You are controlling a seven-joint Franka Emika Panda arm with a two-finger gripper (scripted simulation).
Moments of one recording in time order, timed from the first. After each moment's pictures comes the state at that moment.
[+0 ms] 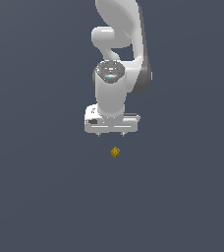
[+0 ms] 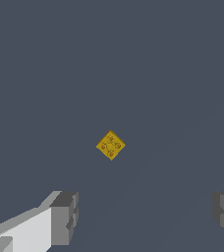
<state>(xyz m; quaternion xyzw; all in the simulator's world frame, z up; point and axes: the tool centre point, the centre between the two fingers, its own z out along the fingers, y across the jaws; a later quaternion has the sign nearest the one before) -0.004 -0.004 0.164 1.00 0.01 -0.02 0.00</state>
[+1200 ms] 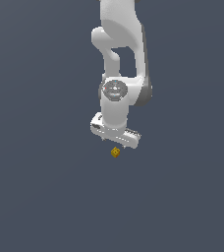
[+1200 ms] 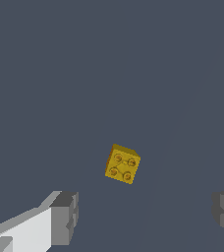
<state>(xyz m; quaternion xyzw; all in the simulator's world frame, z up) 0.004 0.010 0.112 0.98 -0.20 -0.01 0.00</state>
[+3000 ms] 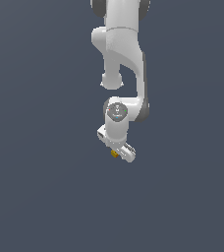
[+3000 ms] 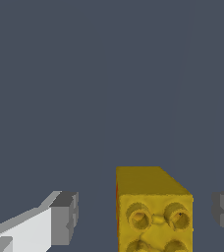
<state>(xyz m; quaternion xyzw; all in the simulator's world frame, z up) 0.005 0.017 0.026 0.94 -0.35 0.00 0.00</state>
